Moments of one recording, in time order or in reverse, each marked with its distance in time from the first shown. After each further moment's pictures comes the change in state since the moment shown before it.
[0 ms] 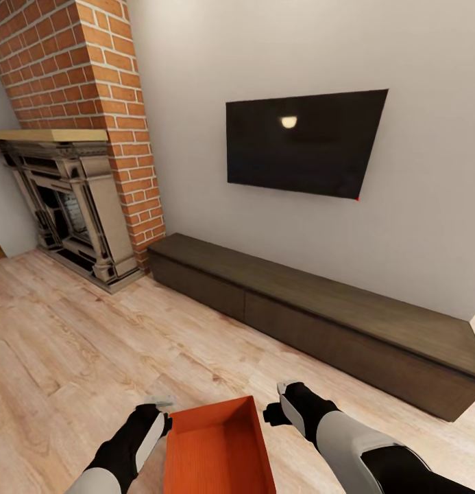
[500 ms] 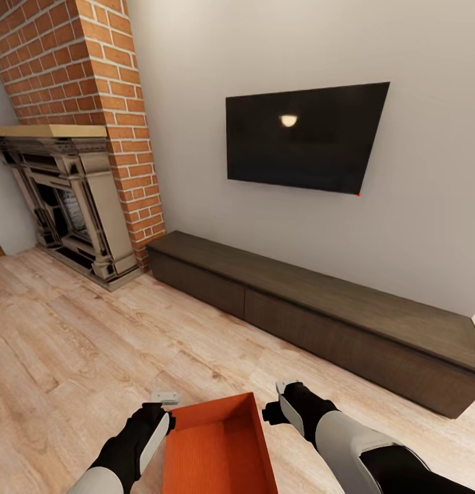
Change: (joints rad) left arm 0.000 -0.001 -0.074 -0.017 -0.032 0.026 -0.002; right arm -0.001 0.004 0.007 -0.001 0.006 -0.011 -0.001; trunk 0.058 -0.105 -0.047
